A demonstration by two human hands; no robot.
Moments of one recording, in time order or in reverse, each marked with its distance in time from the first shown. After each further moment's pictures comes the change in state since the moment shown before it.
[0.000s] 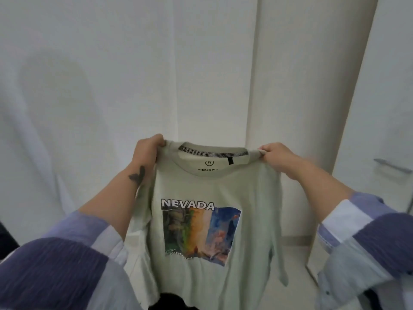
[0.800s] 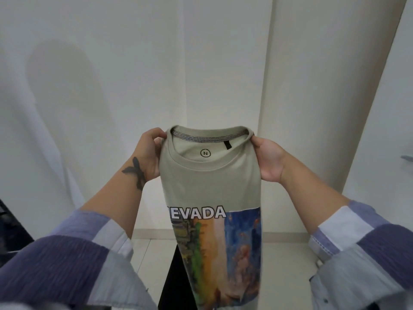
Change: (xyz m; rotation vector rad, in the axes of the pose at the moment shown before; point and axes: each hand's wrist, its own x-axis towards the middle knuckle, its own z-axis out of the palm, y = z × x) left_hand 0.031 -0.013 -0.017 -0.418 -0.264 -0.229; right_hand 0.019 -0.035 0.063 0.955 -0.444 0.251
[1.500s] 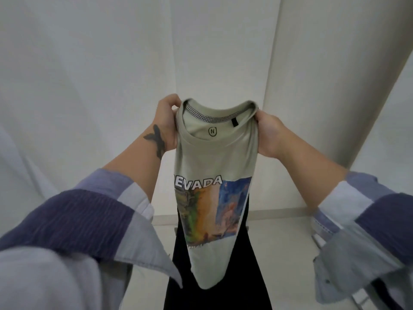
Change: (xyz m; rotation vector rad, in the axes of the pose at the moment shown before) left_hand 0.182 -0.017 -0.022 -0.069 -0.078 -0.144; right_hand 0.174 0.006 -0.009 0.042 0.355 -0.108
